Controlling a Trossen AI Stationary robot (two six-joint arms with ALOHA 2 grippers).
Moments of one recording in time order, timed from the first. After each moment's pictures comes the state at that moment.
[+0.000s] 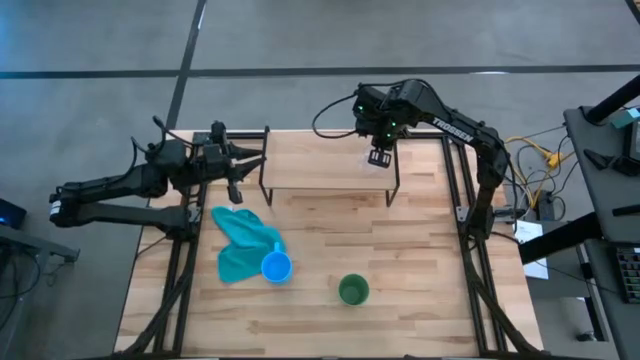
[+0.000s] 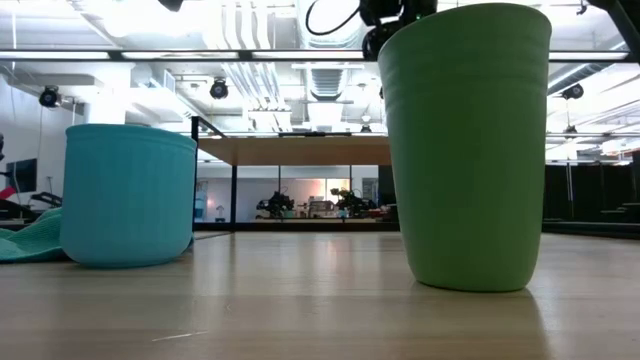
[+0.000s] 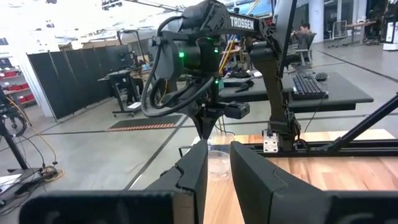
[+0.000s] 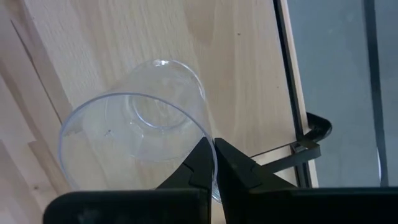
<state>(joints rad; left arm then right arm) 0.18 0.73 0.83 -0.03 -0.11 0.19 -0.46 1.86 2.05 -1.57 0.11 -0.22</state>
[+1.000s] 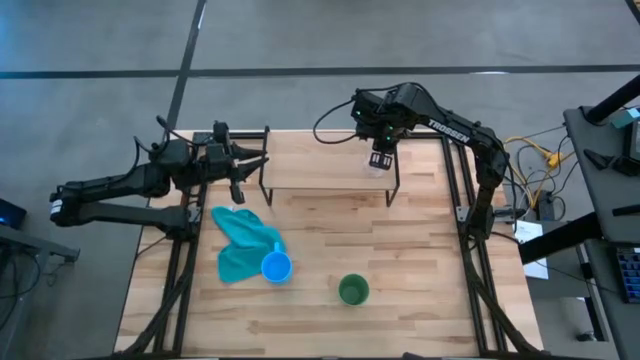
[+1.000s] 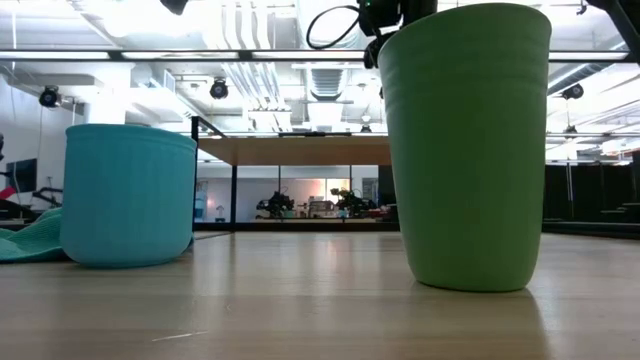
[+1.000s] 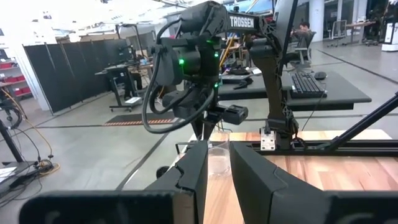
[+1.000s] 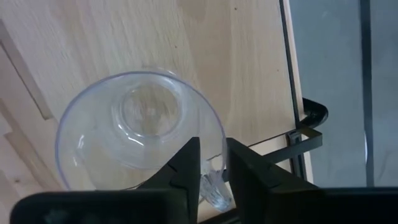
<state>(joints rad) 0.18 0.74 0.83 -0.03 -0.11 0.16 -0.47 1.86 2.00 -1.57 0.16 -0.21</state>
